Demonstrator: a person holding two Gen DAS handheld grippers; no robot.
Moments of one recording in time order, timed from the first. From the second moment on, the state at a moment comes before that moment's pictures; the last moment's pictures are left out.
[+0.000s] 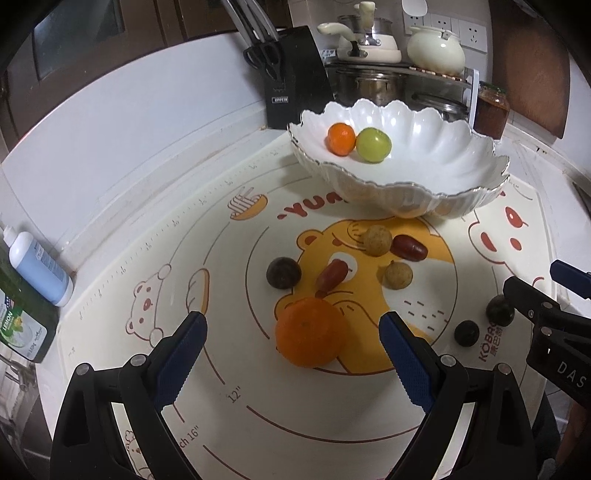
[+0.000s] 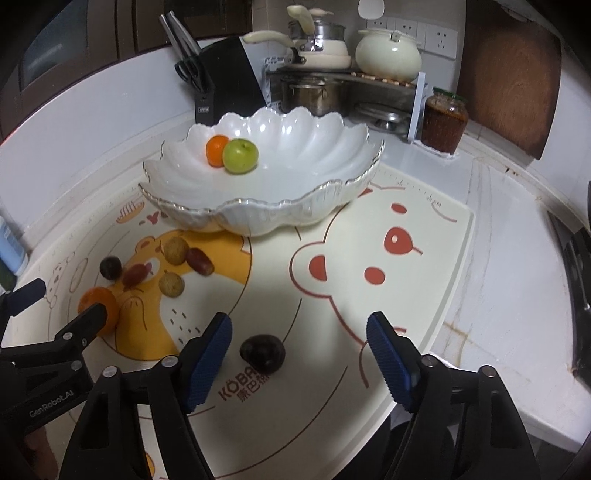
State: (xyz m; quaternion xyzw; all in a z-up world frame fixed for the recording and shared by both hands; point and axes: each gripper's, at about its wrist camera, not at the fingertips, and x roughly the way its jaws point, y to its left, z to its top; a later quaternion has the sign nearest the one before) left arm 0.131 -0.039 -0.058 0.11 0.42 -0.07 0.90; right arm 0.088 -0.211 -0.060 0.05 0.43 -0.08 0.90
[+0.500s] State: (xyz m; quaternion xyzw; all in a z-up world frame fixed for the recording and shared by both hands) left arm 0.140 -0.037 -0.071 0.12 0.42 -0.07 0.90; right arm 0.095 -0.205 -0.080 0.05 0.46 -0.06 0.89
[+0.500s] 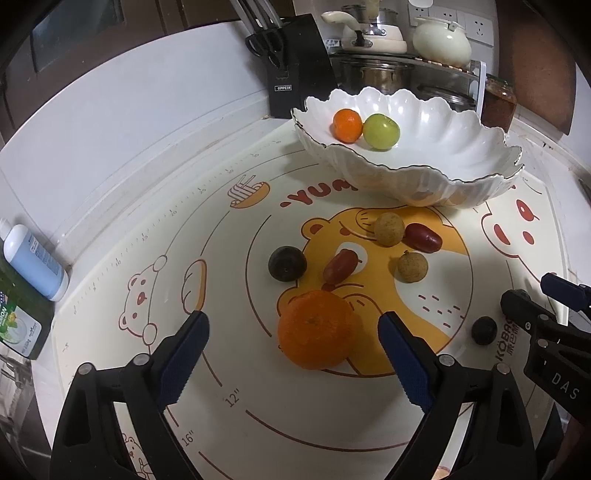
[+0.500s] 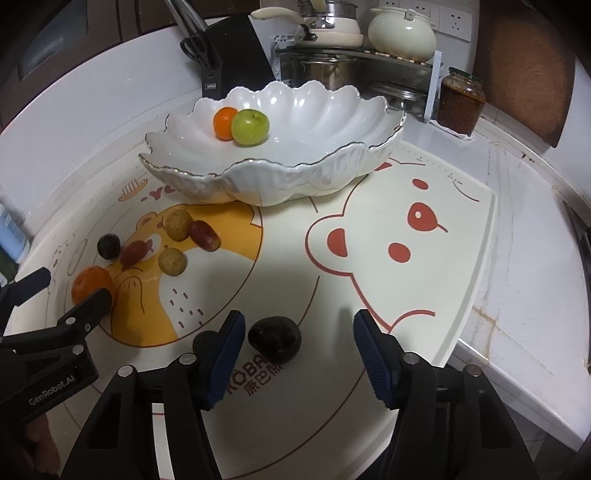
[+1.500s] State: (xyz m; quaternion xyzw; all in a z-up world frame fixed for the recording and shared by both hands) left arm 0.147 -0.038 -0.089 0.08 0.46 -0.11 0.88; right arm 0.099 -0.198 -0.085 0.04 0.46 -0.03 0.89
